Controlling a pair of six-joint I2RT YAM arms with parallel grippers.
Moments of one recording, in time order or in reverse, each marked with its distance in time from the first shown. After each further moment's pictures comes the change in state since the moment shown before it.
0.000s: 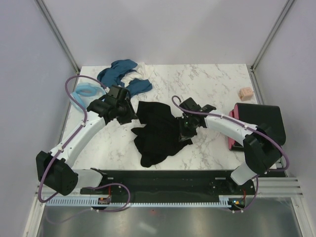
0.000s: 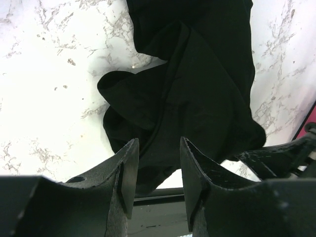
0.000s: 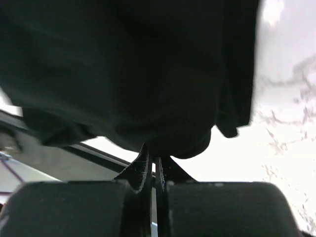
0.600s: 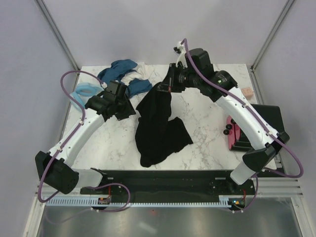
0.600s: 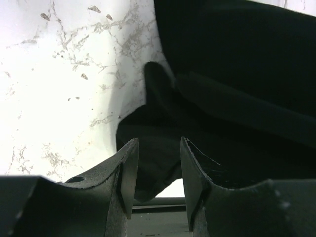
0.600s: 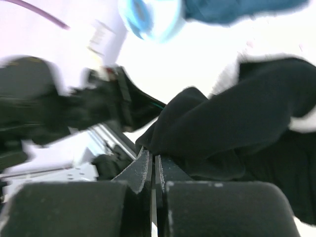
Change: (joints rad) left arm 0.002 0.014 0.083 -0.046 -0.071 0.002; right arm 0.027 0.038 0.845 -0.084 -0.072 0.053
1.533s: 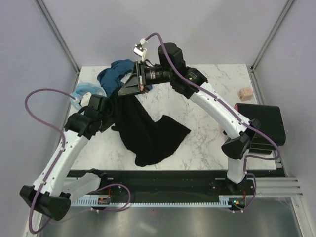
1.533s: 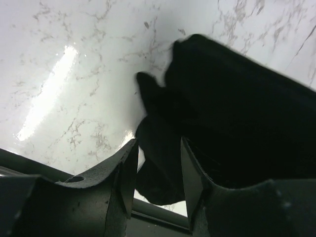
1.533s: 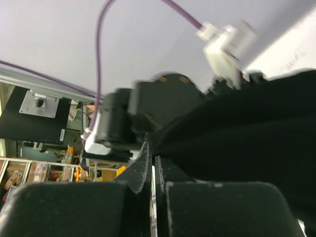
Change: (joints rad) left arm 0.071 -0.267 -0.126 -0.158 -0.223 -0.163; right arm 0.163 0.332 0.407 0.288 -0.499 0.317
